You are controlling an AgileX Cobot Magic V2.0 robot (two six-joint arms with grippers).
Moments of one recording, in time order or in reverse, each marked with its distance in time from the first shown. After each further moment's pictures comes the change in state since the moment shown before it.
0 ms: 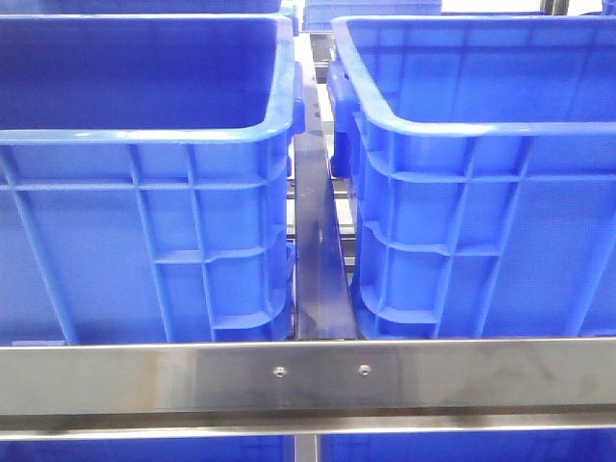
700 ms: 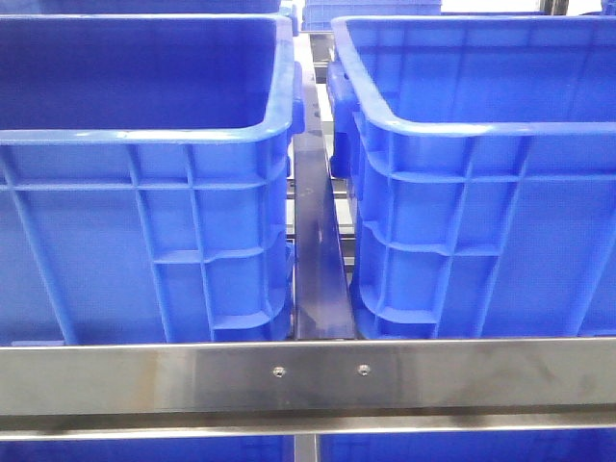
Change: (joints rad) left arm 0.001 -0.001 0.004 -0.007 -0.036 -0.018; right arm 0.000 0.000 0.002 -0.002 0.000 0.000
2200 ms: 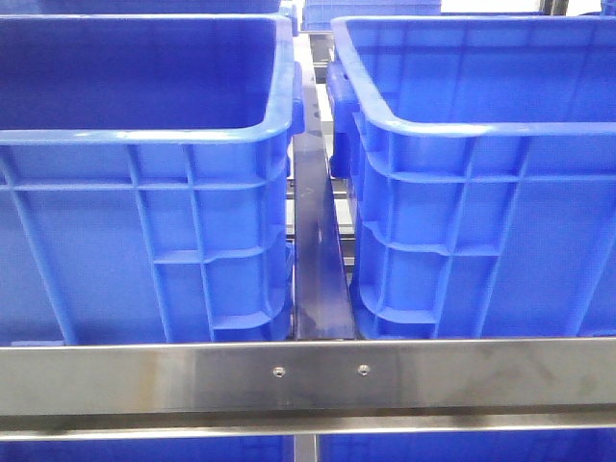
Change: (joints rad) left arm 0.000 0.000 0.000 -0.002 0.000 0.000; right arm 0.037 -0.007 0.000 -0.370 -0.186 0.242
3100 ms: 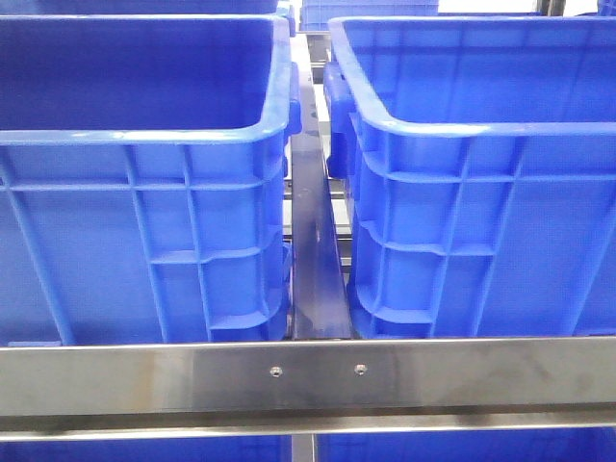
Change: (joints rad) left arm 0.000 0.000 0.000 0.000 0.000 0.000; right arm 0.063 -0.165 0.111 -1.285 -0.430 1.294
